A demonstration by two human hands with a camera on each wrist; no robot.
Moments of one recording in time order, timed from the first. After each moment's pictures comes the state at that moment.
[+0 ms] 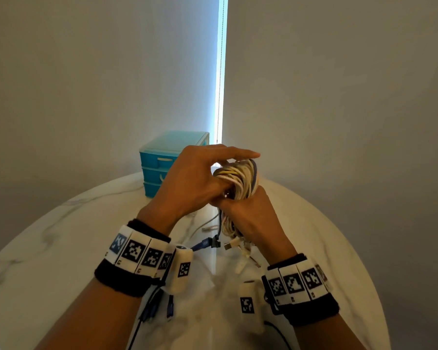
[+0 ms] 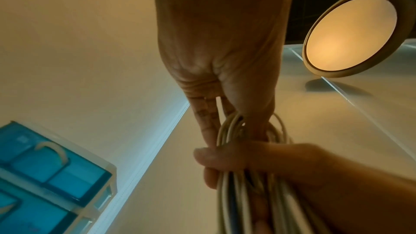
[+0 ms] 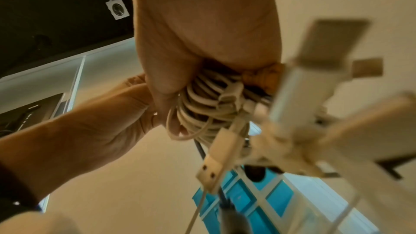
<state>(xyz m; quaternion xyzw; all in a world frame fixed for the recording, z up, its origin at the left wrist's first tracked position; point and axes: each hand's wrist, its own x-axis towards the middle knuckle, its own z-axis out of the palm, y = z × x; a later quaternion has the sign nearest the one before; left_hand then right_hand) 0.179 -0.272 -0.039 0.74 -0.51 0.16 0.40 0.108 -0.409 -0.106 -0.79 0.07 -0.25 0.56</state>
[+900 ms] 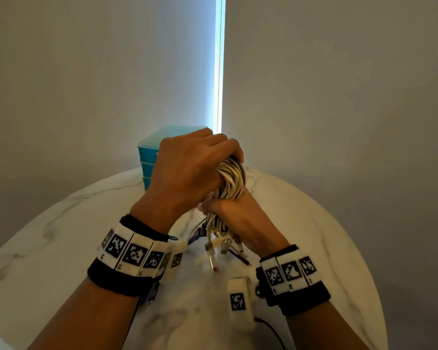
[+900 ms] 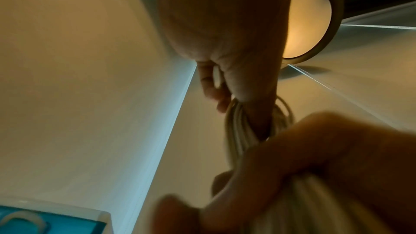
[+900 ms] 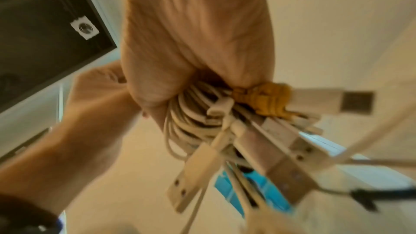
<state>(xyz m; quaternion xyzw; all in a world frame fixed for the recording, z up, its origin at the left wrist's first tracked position) 0.170 -0.266 -0.031 0.69 -0.53 0.45 0.19 0.095 -0.385 -0.087 -0.78 0.07 -0.12 0.60</state>
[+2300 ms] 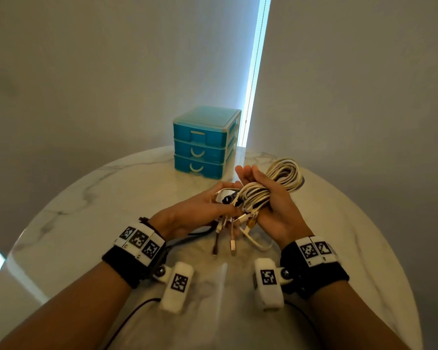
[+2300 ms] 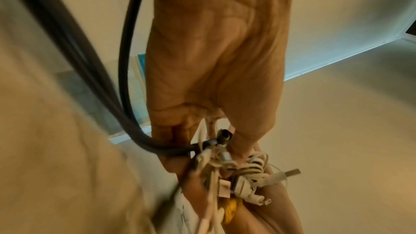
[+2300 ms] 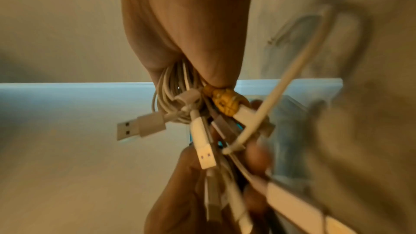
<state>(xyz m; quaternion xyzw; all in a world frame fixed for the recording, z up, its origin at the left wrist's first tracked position) 0.194 -0.228 -0.148 0.70 -0.29 -0.31 0.58 0.129 -0.399 -0.138 -0.40 0.05 -0.07 0.91</state>
